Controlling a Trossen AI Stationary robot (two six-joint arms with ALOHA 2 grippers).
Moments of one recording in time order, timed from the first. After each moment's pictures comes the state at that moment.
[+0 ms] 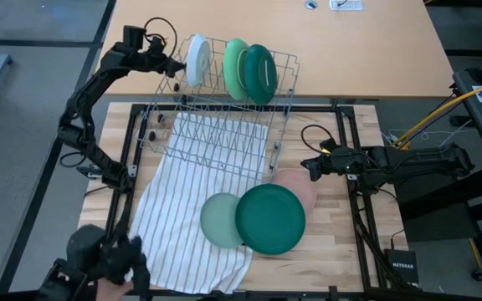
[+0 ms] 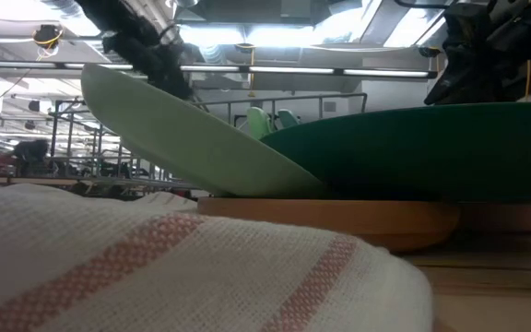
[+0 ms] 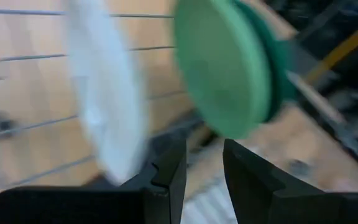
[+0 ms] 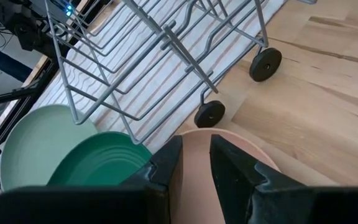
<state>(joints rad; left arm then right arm) 1.25 1.56 1.47 -0.58 0.63 0.02 0.05 0.65 0.54 -0.55 0.30 0.96</state>
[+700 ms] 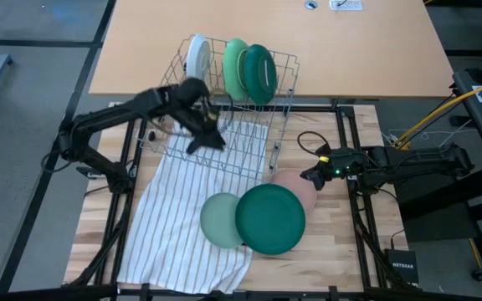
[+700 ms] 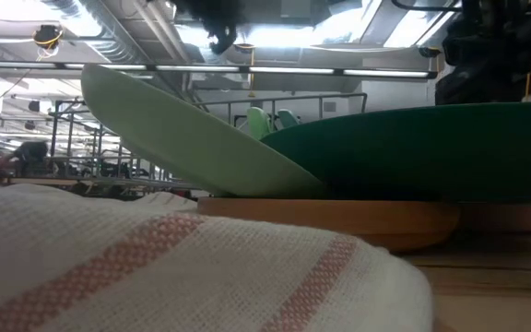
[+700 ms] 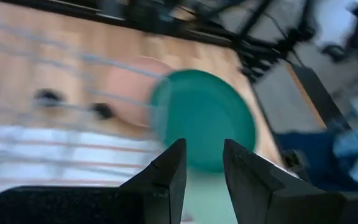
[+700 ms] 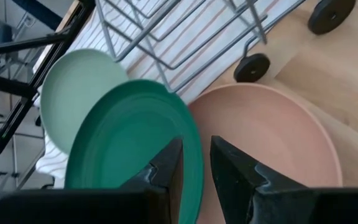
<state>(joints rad) 0.43 1.48 1.47 -0.77 0.70 0.16 0.05 0.65 0.54 -0.55 0.06 0.90</state>
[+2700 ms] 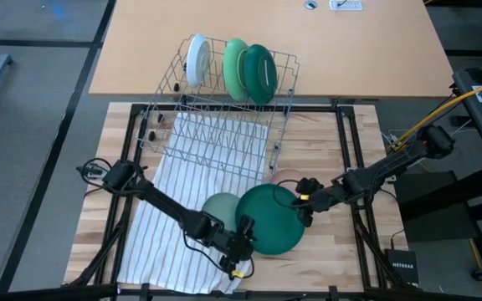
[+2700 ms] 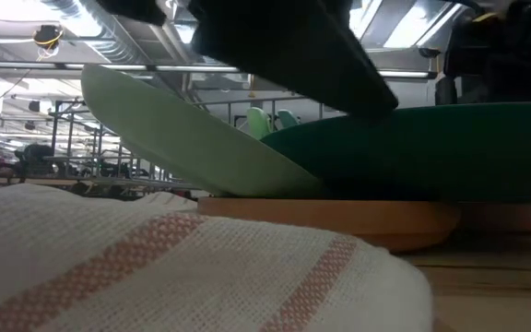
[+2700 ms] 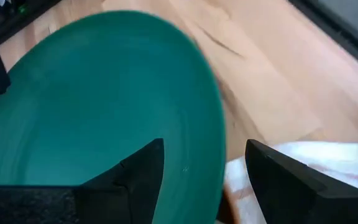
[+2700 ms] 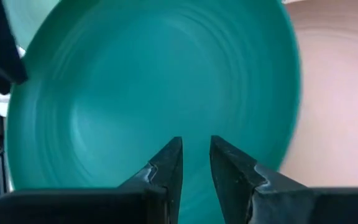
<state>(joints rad) -0.49 2.06 1.47 -0.19 -0.30 0.19 0.45 1.12 0.54 -0.30 0.22 0.92</state>
